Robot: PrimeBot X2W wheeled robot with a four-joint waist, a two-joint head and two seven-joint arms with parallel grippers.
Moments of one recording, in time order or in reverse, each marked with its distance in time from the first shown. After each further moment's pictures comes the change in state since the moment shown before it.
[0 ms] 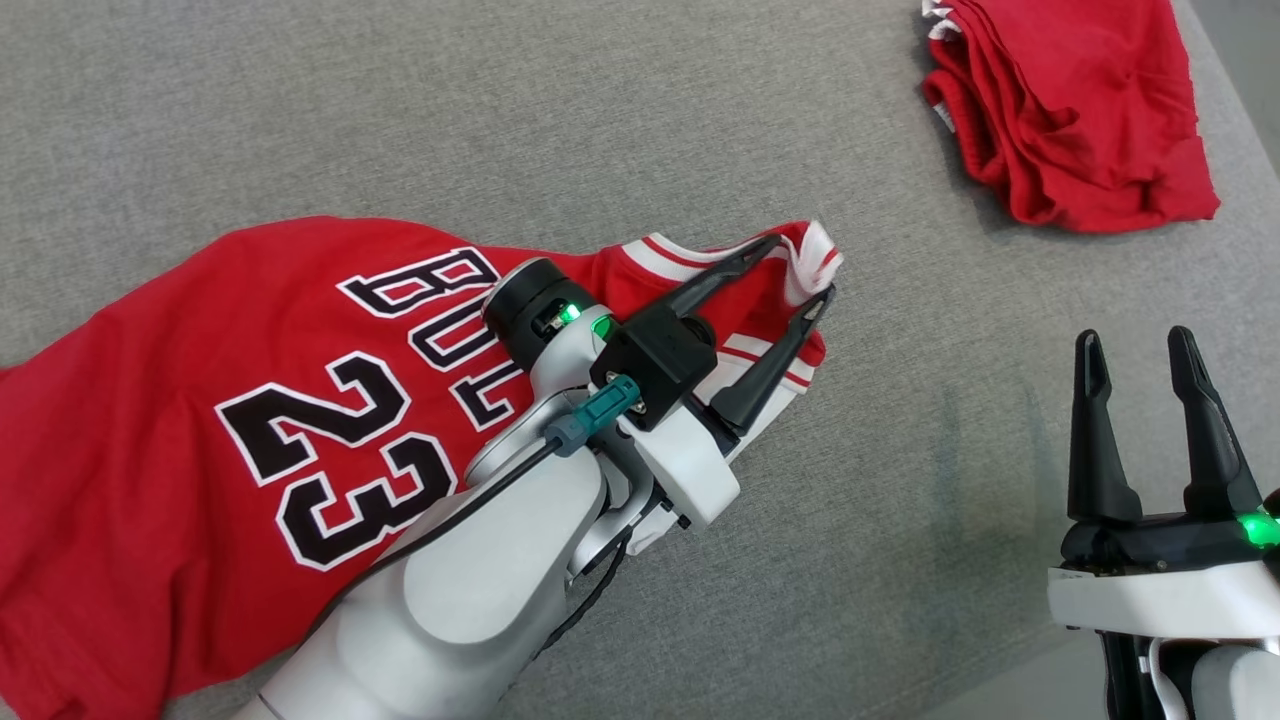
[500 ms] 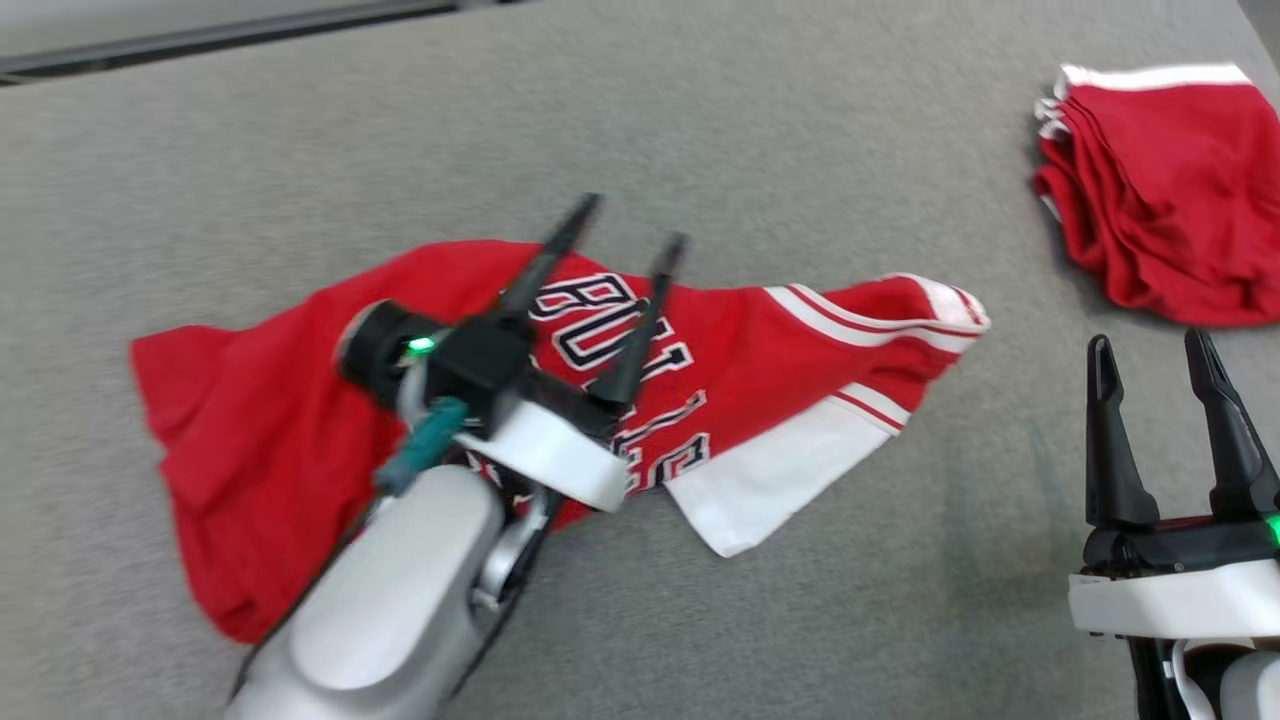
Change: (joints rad) left arm 0.133 0.066 0.149 -0.135 -0.058 0.156 -0.071; right arm 0.009 -0.030 -0.020 -0.026 -0.059 0.000 0.048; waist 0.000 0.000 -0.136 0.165
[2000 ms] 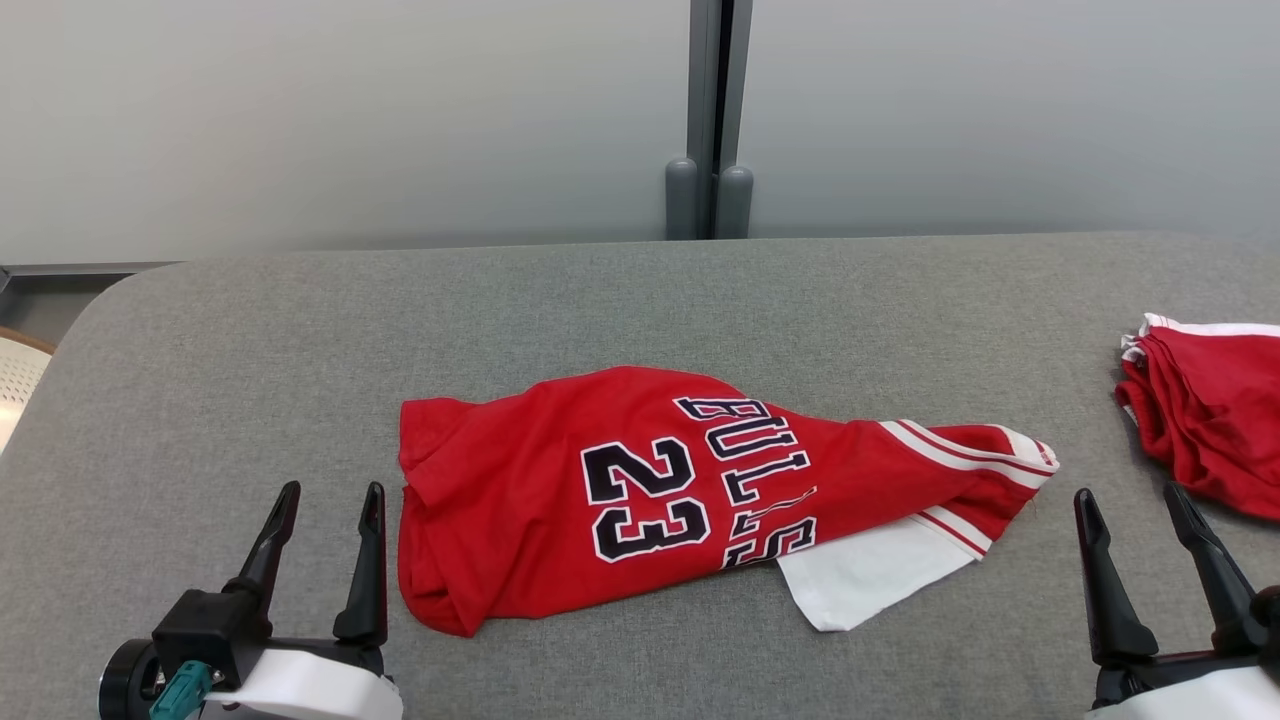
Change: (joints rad) left arm 0.599 0.141 0.393 -0.188 -0.019 0.067 0.032; right arm 0.230 -0.032 -0.010 -0.048 0.013 0.000 0.136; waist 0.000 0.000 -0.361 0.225
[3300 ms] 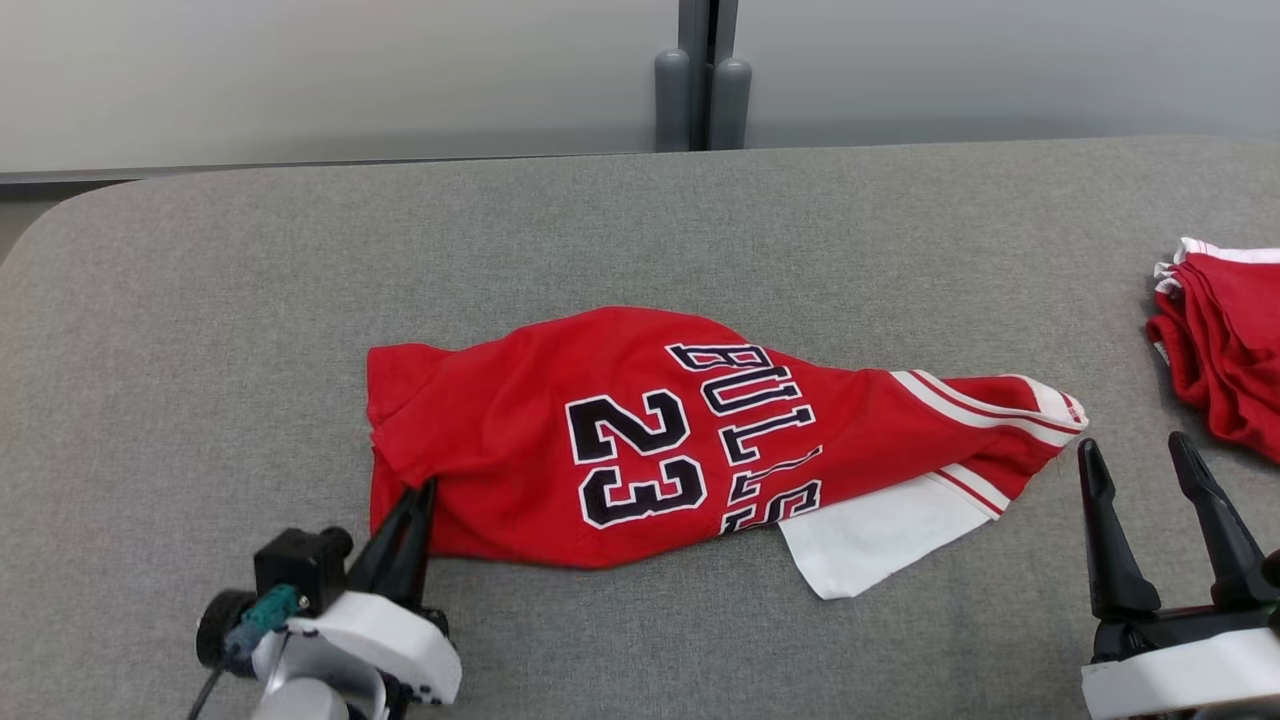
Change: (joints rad) left arm -0.180 -0.070 -0.114 0.341 -0.053 -0.123 0.013; right arm -0.072 -0.001 0.008 0.007 0.021 0.000 -0.024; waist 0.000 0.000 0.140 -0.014
